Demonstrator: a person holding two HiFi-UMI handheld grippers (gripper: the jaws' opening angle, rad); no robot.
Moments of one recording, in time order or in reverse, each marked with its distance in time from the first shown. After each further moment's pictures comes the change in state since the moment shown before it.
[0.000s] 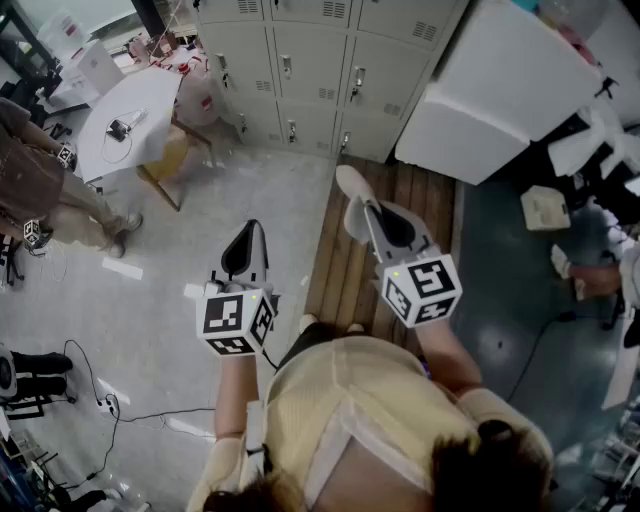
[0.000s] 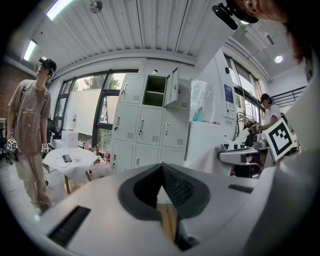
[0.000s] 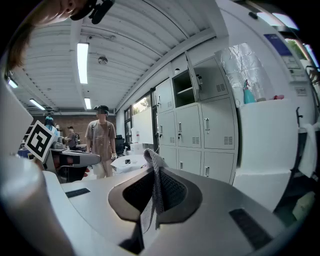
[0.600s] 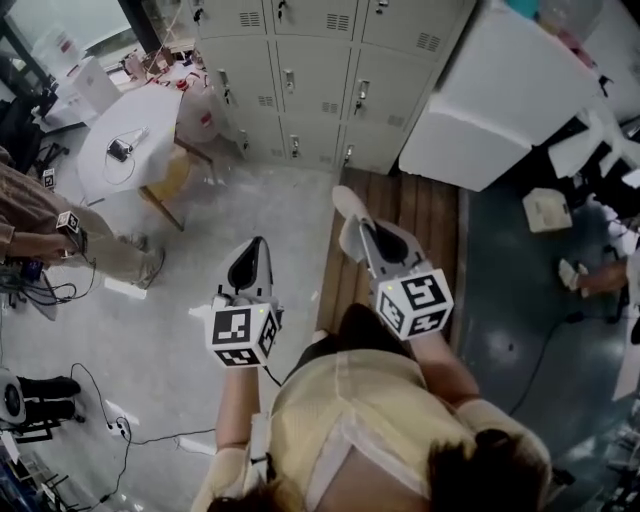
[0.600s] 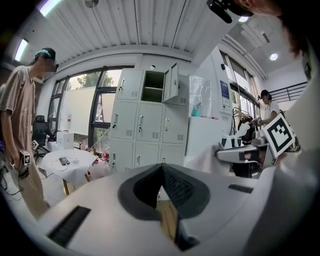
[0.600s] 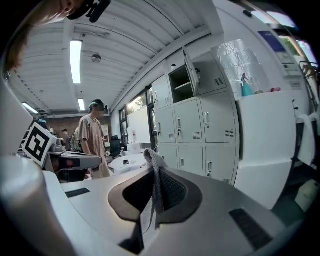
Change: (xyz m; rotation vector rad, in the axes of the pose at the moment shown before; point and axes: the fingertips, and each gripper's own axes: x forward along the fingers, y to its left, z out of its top) left arm 0.015 0.046 -0.012 0.050 0.024 -0.046; right arm 0.044 0.033 -0.016 0.049 0.001 -0.030
